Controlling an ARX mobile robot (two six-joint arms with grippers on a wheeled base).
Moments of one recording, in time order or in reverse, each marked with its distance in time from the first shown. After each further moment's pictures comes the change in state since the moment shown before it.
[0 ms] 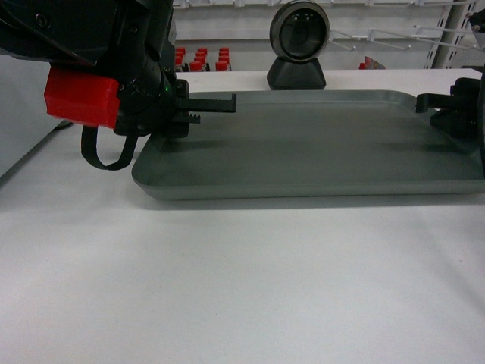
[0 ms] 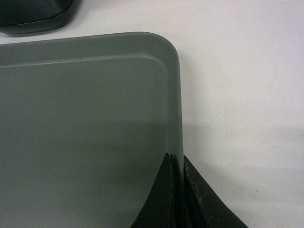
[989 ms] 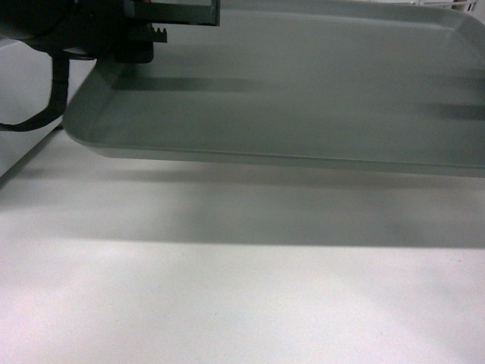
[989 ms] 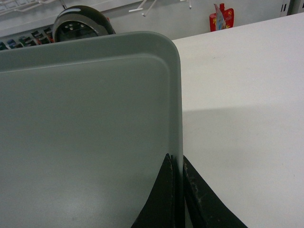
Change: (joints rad) left arm -0.040 -0.344 -0.271 0.258 -0.056 0.120; right arm 0.005 -0.369 -0.319 0.206 -0.008 0.122
